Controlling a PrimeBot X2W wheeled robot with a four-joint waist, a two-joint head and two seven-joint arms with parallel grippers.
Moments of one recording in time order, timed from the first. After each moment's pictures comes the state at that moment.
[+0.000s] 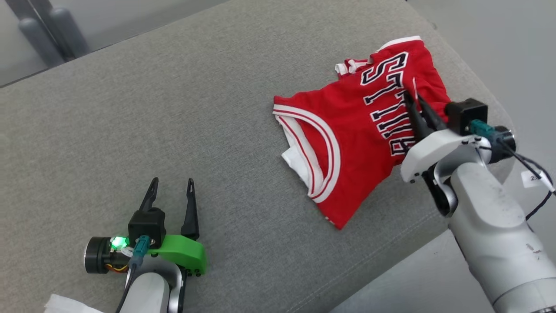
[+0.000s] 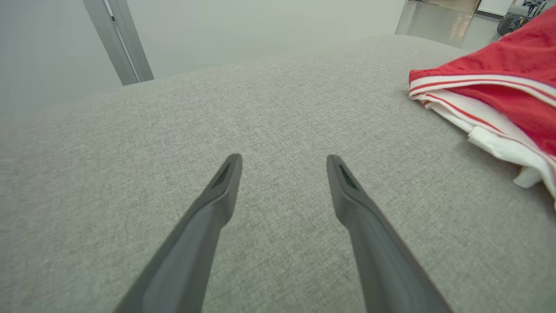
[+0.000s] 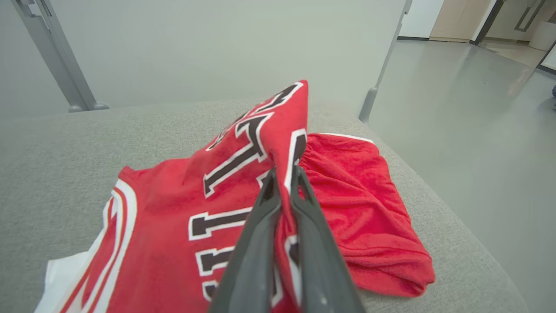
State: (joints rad) left arm -0.24 0.05 -0.19 0.45 -0.10 0.07 -0.26; right arm -0.67 -0.15 0.22 0.75 0.23 0.13 -0.26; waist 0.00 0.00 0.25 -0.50
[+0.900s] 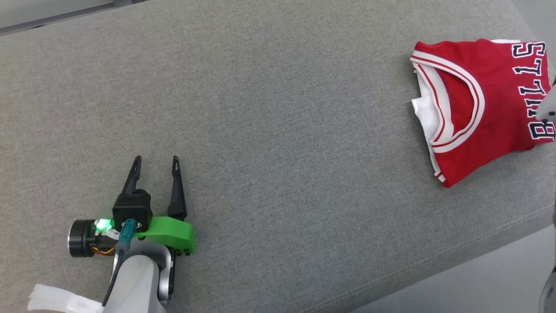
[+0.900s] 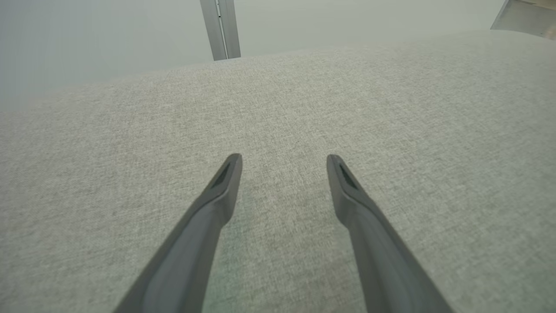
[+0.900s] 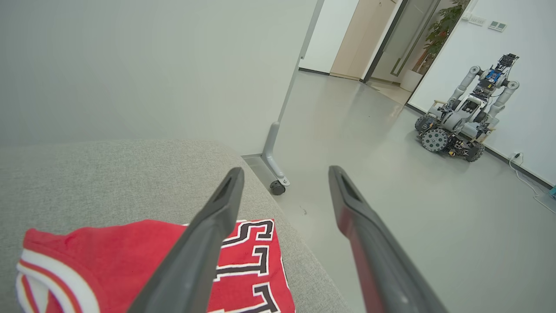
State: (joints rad) left arm -0.29 0.05 -0.14 0.42 -0.07 0.08 -0.26; right arm -0.84 -0.27 -0.46 0.82 -0.25 0.13 -0.26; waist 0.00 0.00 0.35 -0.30
